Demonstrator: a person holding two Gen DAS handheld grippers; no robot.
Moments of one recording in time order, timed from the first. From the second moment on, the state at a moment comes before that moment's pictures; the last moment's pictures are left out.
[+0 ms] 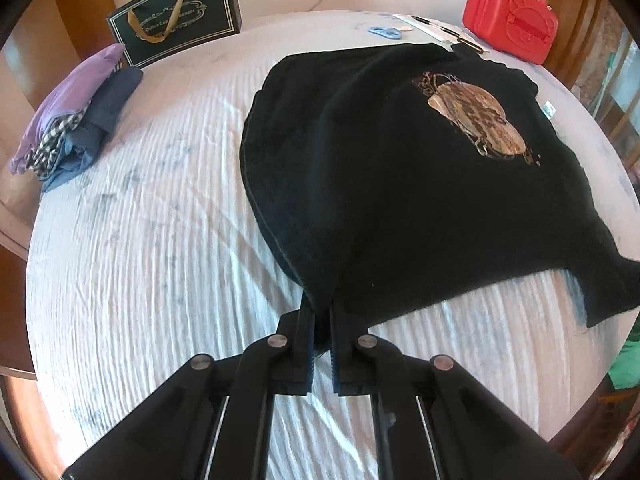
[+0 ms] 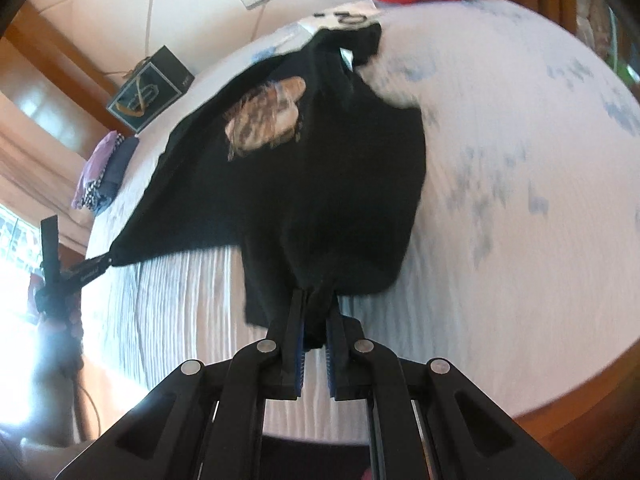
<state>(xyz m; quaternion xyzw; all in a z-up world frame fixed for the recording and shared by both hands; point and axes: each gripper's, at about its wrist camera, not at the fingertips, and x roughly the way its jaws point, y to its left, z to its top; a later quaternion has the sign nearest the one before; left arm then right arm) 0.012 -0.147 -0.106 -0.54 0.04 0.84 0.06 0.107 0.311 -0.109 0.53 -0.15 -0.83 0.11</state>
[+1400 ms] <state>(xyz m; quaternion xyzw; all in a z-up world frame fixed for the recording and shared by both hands) -0.100 -0.150 -0.137 -0.56 0.02 0.82 0.04 -0.015 0.354 -0.136 0.56 -0.14 -0.82 0.07</state>
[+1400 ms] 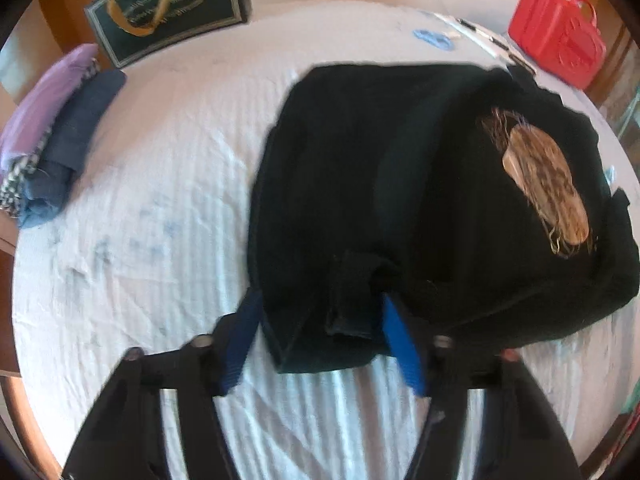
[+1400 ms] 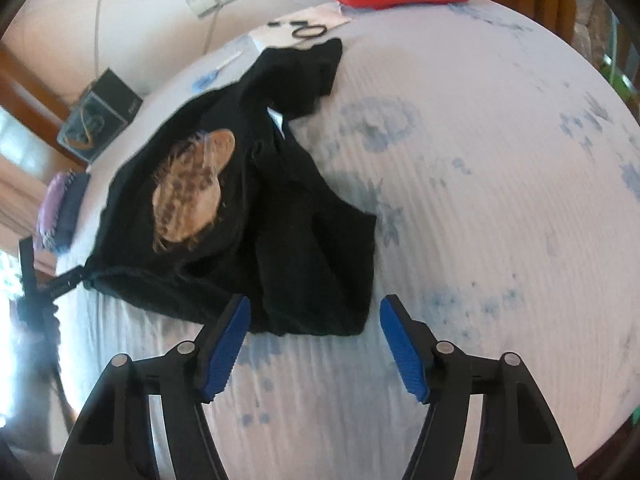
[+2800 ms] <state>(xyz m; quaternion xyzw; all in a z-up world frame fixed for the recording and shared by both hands) -0.196 -0.171 -0.102 -0.59 -0.03 0.80 0.01 -0.087 0.366 -0.128 0.64 -0.12 -0.75 0.08</state>
